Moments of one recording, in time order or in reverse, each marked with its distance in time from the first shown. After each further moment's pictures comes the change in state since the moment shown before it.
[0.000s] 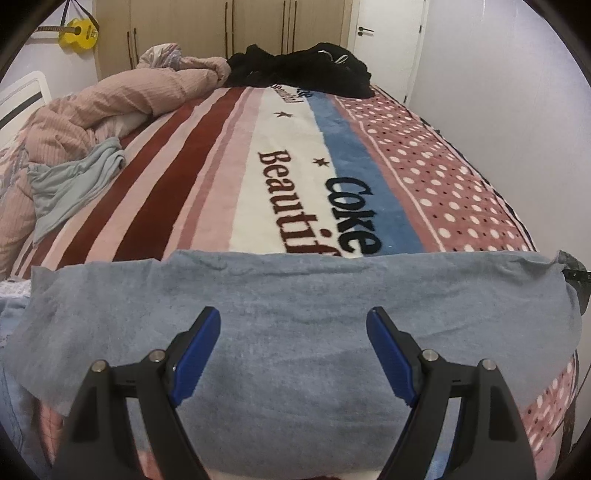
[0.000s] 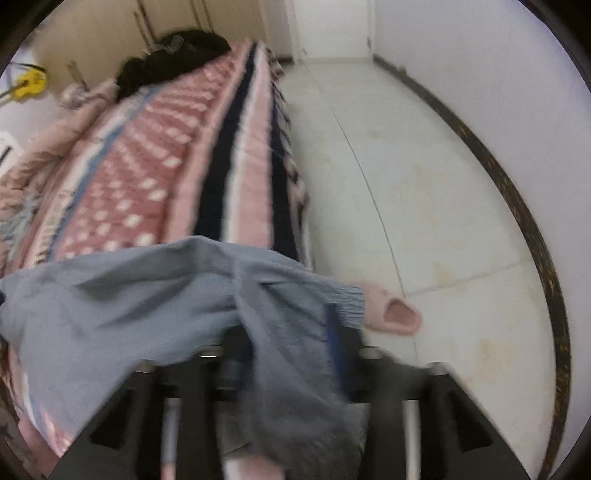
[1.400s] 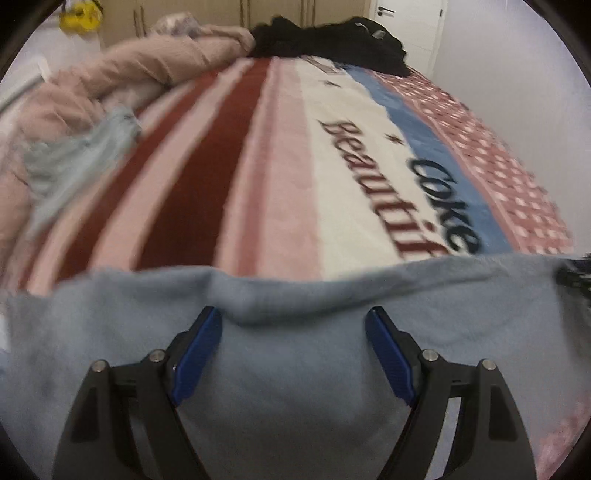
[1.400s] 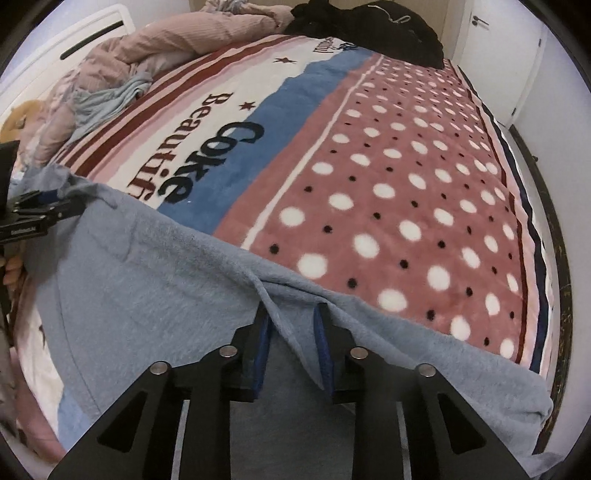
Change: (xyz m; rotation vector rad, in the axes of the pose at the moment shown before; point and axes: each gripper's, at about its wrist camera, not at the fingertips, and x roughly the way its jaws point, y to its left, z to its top) left arm 0.058 0.082 0.015 0.009 0.064 0.098; right arm 0.032 0.328 0.000 -0.521 -0.007 0.162
